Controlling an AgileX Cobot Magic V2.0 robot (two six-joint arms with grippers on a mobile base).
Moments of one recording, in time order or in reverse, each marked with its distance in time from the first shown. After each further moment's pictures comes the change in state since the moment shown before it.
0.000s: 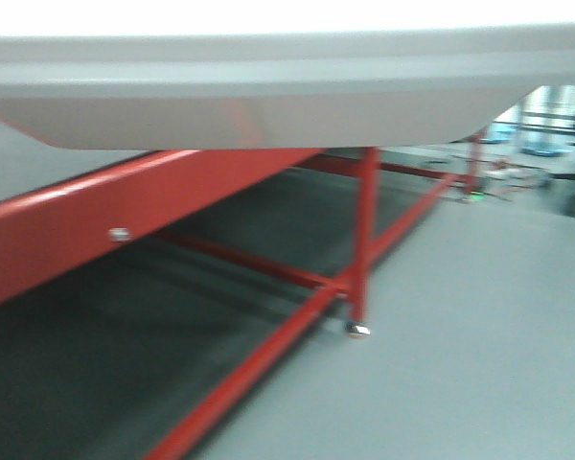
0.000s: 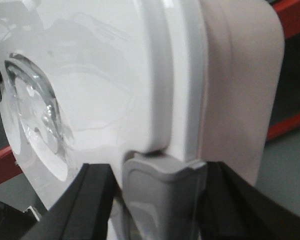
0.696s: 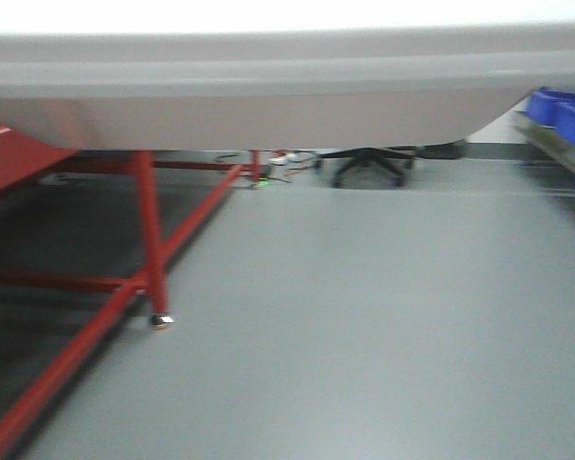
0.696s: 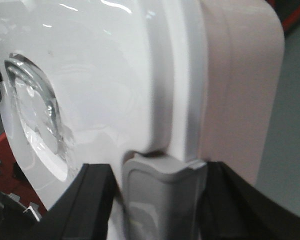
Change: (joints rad) left arm 0.000 0.000 0.000 -0.002 0.000 0.000; right arm 0.000 0.000 0.000 0.000 0.000 0.000
